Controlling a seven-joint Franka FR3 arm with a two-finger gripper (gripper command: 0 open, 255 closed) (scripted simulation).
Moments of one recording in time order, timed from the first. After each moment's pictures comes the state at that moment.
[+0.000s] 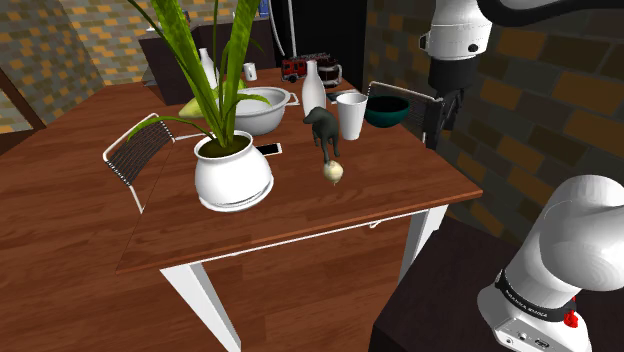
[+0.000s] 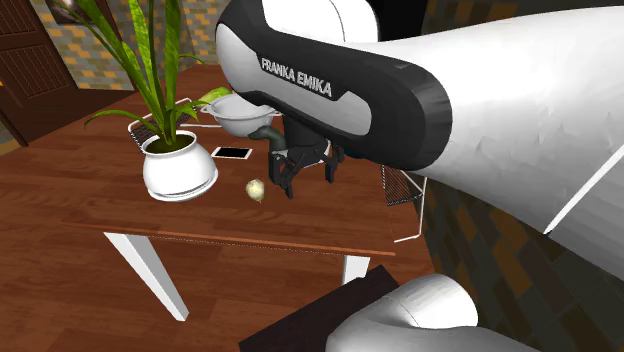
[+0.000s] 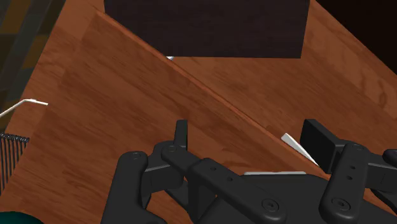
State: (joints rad) arm -0.02 -0.83 0.07 -2.37 0.02 1.46 0.02
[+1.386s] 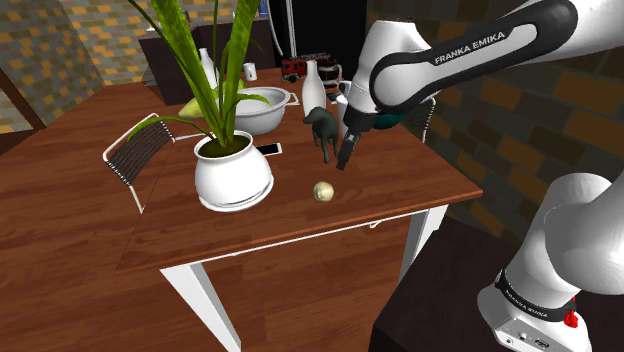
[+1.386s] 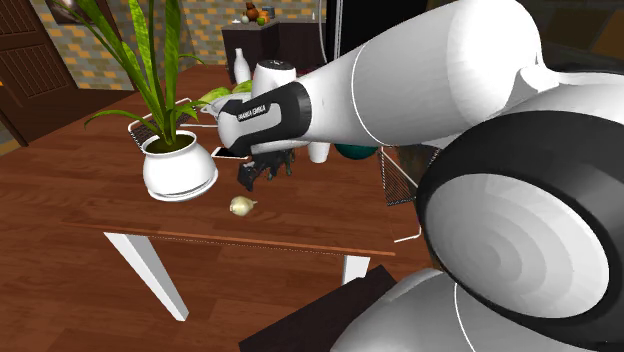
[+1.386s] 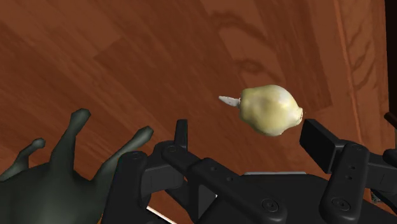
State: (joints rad) arm 0.12 -0.38 -0.04 -2.44 0.13 2.31 -0.38
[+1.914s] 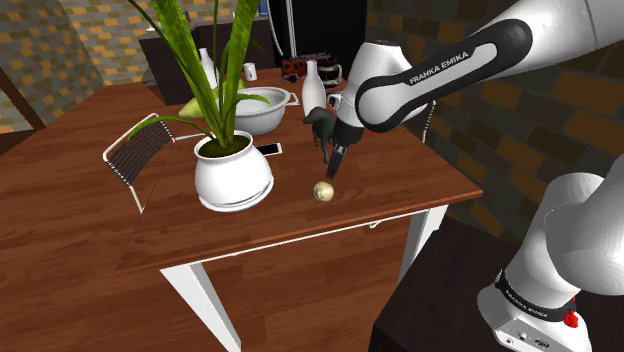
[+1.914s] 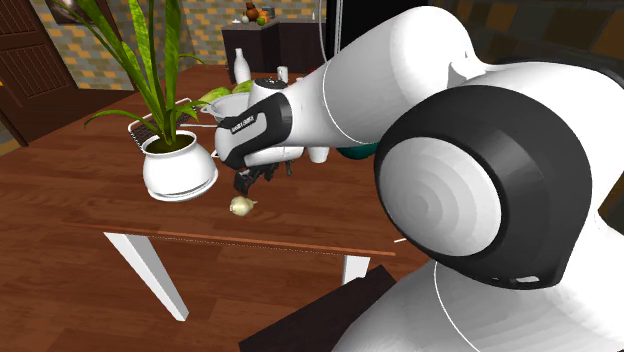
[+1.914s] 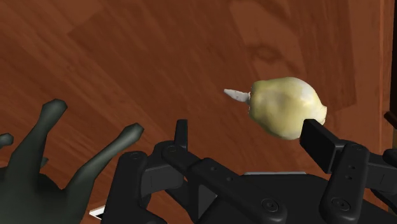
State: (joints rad) arm 0.15 -0.27 -0.04 -2.44 0.16 2.45 -0.43
